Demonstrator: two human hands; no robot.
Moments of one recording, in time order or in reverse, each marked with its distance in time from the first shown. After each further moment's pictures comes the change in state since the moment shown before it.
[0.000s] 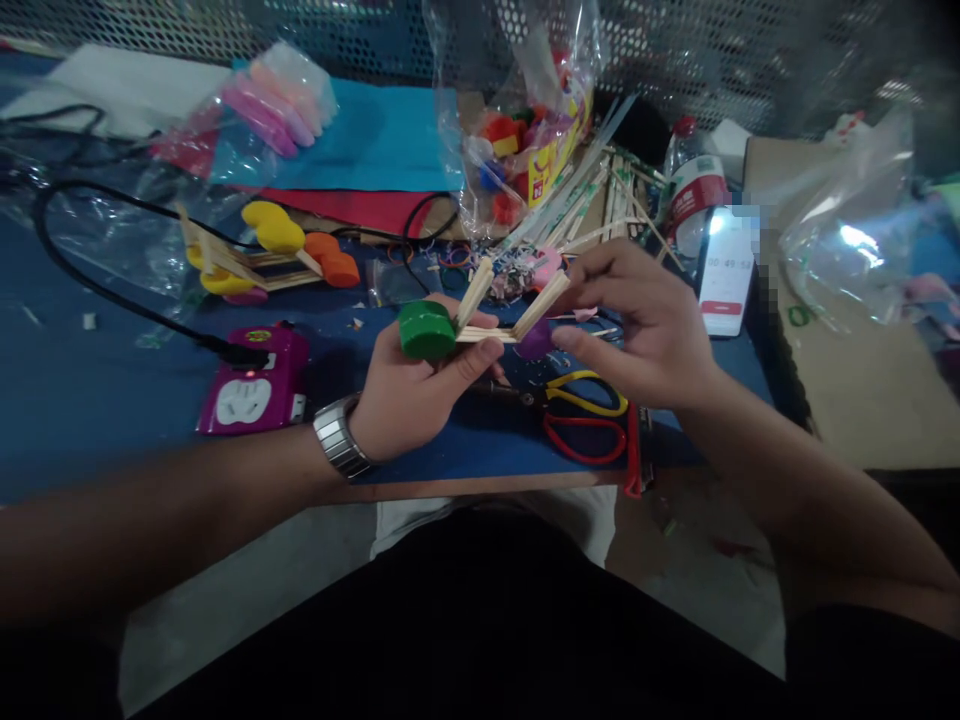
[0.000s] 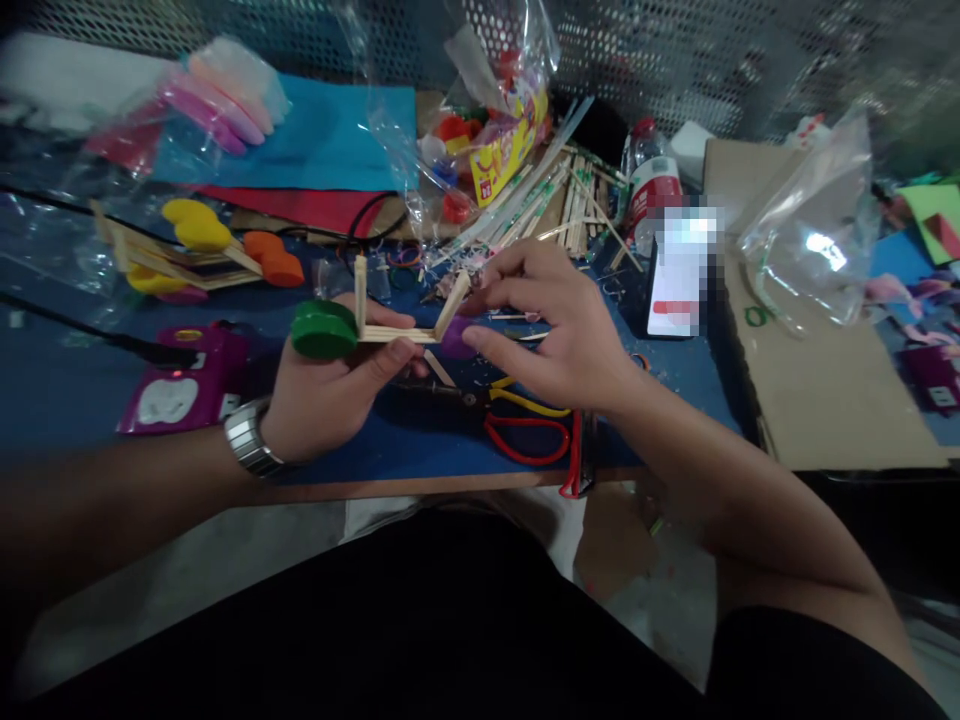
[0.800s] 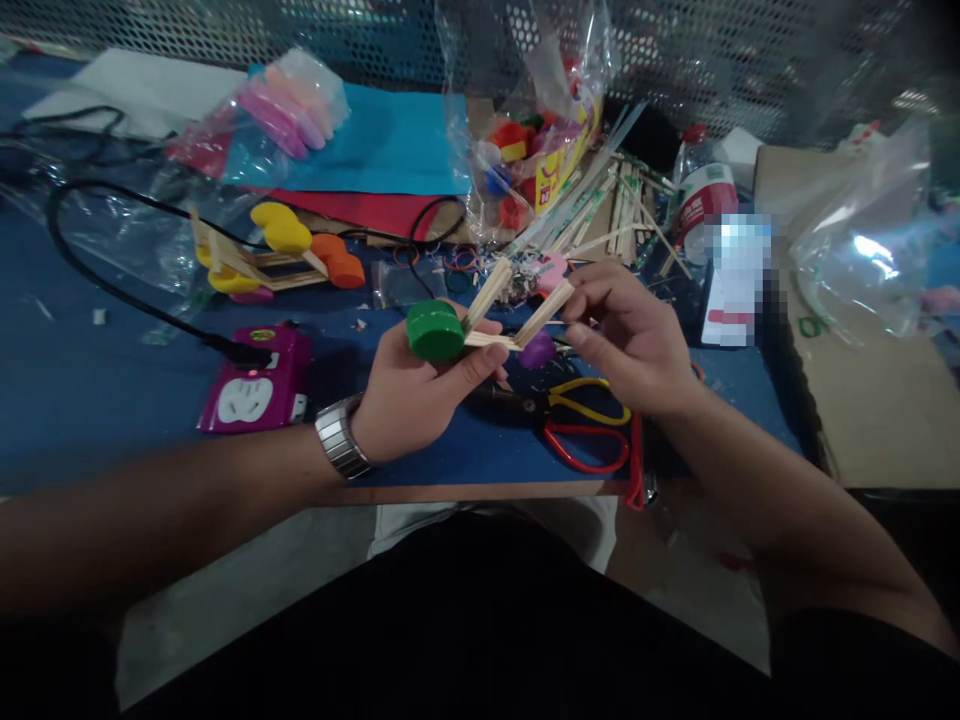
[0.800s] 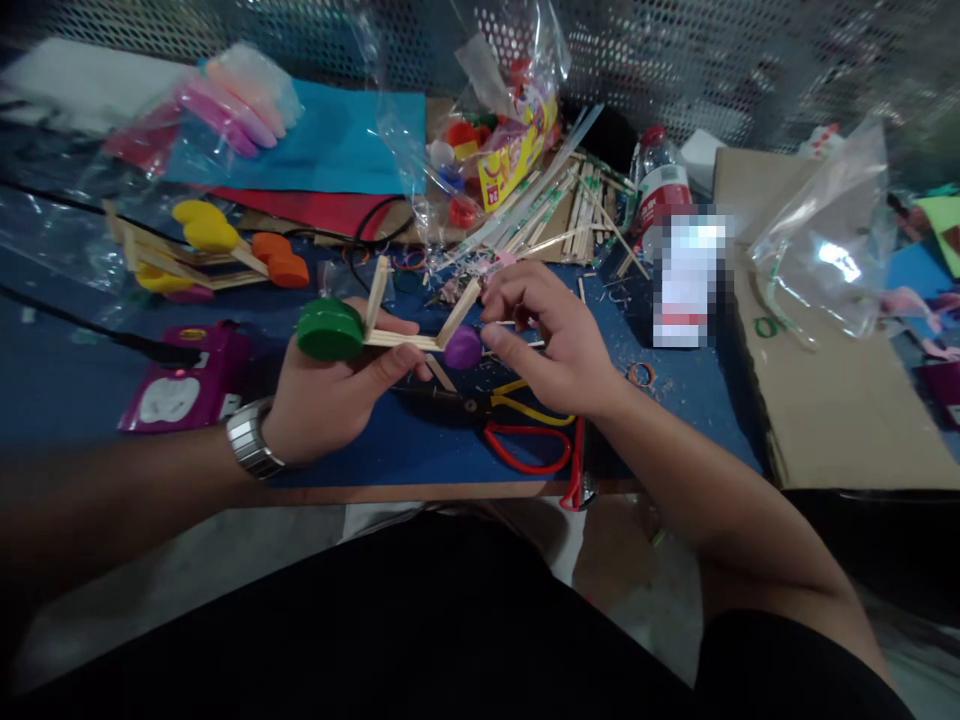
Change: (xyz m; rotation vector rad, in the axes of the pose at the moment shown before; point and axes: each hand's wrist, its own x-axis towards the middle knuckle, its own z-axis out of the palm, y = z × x) left_hand 0.001 0.001 0.000 0.021 0.014 -0.047; right_hand -0.012 0.021 0.022 0.225 0.063 0.112
